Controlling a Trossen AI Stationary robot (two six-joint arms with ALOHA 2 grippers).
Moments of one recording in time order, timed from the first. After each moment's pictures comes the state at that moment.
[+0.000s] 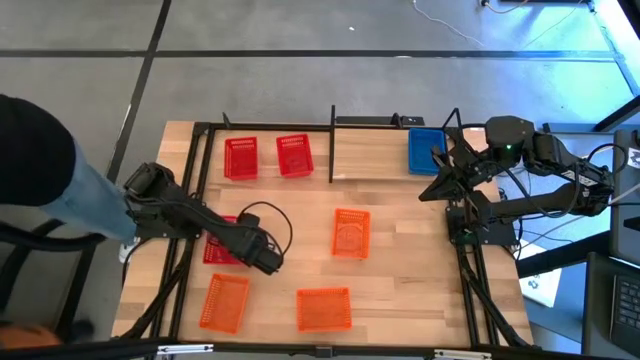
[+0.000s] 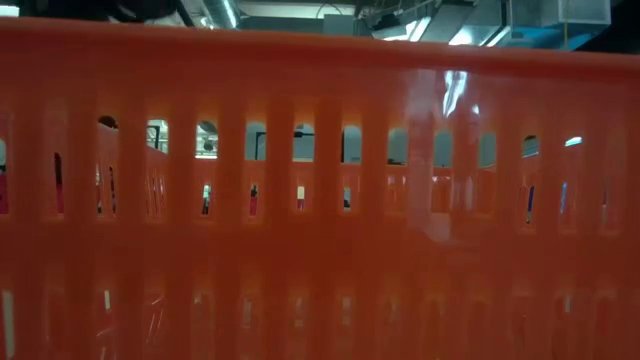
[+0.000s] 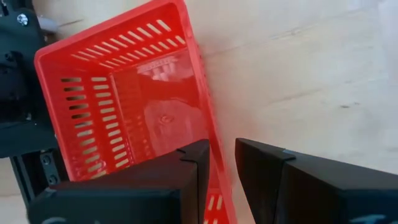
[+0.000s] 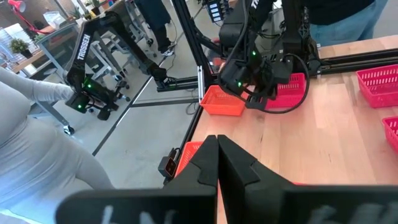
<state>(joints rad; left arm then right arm) -0.45 1.70 1.11 -1.27 -0.17 -1.82 -0.11 0.85 1.29 -0.77 -0.54 0.18</state>
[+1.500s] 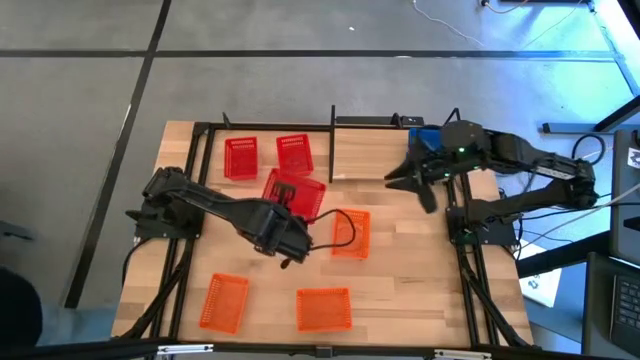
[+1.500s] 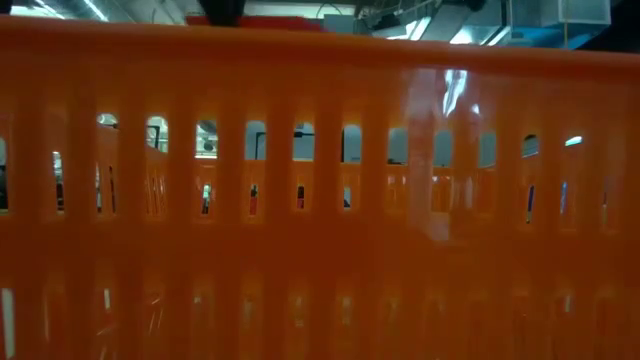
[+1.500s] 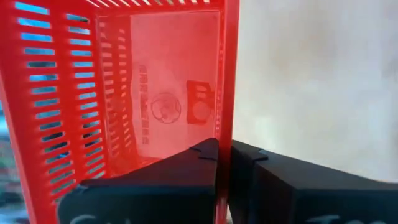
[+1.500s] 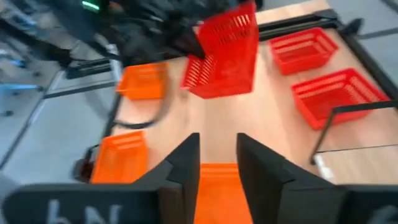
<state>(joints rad) -0.35 1.83 1.85 -1.57 -0.64 0.01 -0.11 1.04 1.28 -0.75 -0.20 0.15</state>
